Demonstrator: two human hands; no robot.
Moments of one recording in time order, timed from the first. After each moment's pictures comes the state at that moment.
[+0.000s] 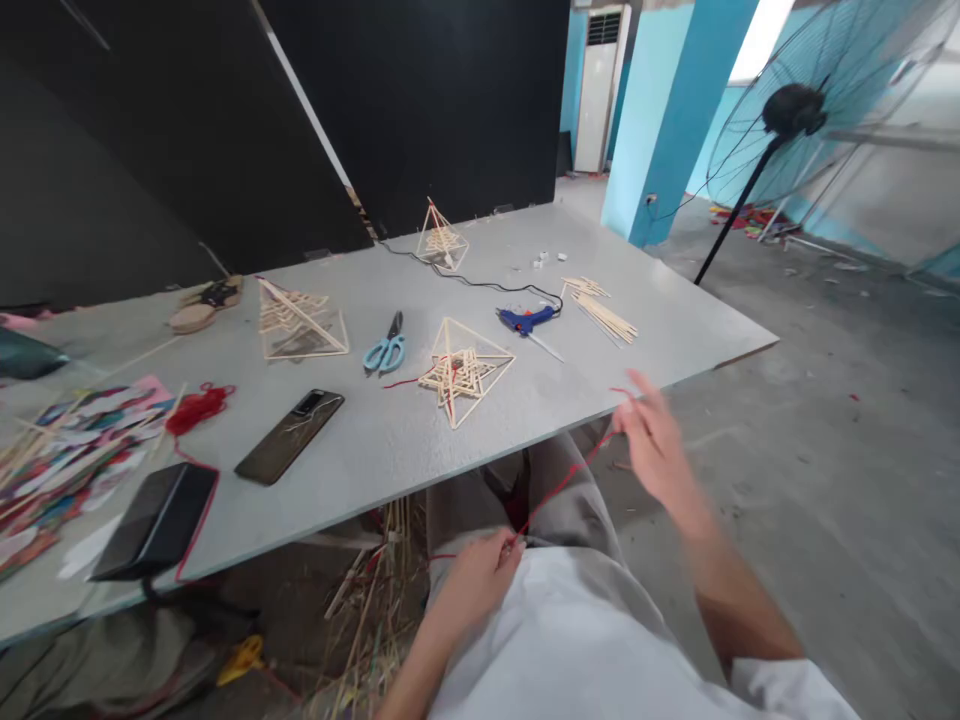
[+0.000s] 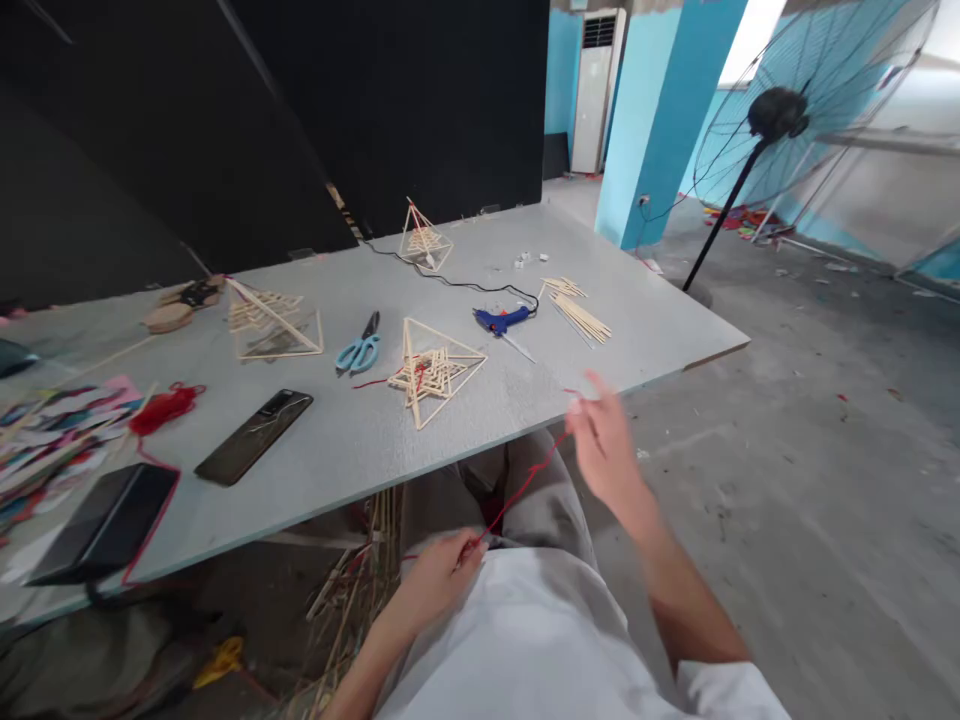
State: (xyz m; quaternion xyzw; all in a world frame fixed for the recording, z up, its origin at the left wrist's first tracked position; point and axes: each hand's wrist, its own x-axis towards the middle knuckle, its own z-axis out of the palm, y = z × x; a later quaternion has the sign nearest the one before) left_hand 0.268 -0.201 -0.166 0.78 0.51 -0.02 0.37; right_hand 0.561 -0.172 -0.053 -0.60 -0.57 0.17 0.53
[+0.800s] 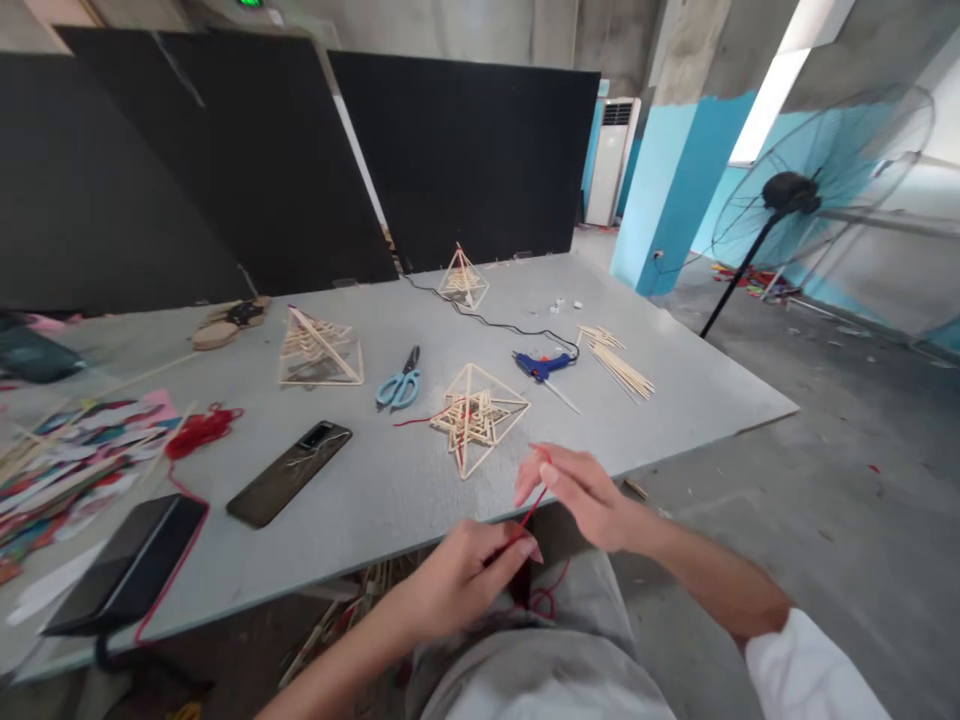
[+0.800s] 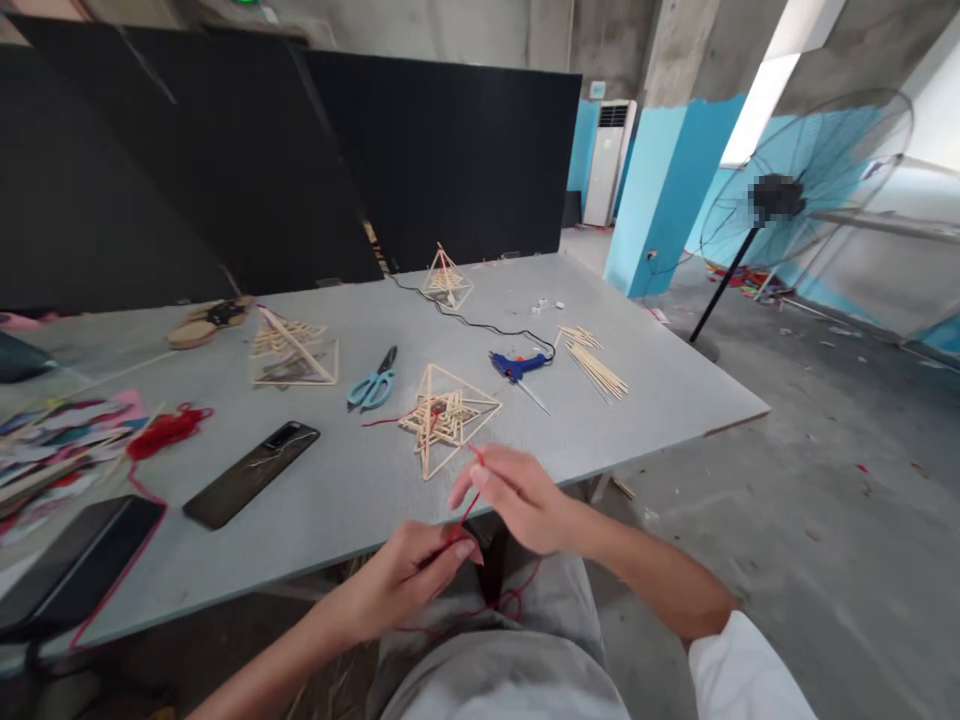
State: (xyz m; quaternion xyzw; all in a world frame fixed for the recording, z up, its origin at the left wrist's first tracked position) left_hand 0.257 -0.127 -0.042 0.82 0.31 0.20 0.44; right_hand 0.485 -0.115 0.001 -0.28 -0.75 0.40 0.45
